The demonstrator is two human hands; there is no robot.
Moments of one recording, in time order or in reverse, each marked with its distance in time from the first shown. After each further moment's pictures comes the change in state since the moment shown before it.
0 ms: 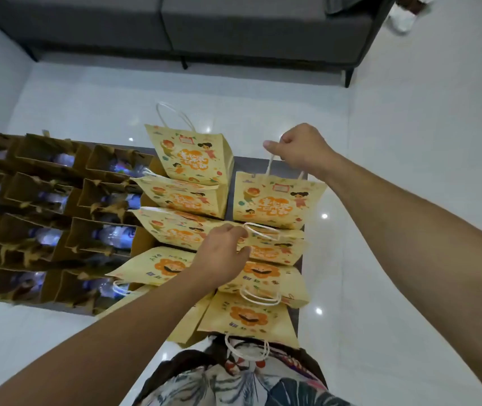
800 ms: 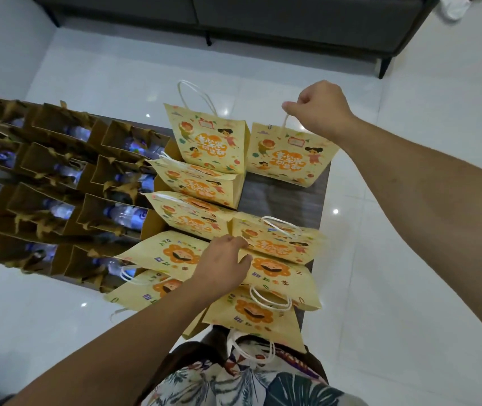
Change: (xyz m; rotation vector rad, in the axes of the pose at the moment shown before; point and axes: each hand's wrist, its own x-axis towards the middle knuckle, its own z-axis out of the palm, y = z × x) left_hand -0.013 -0.024 0.022 -0.070 -0.047 -0.166; right_hand 0.072 -0.020 0.006 -0.168 0.129 -0.112
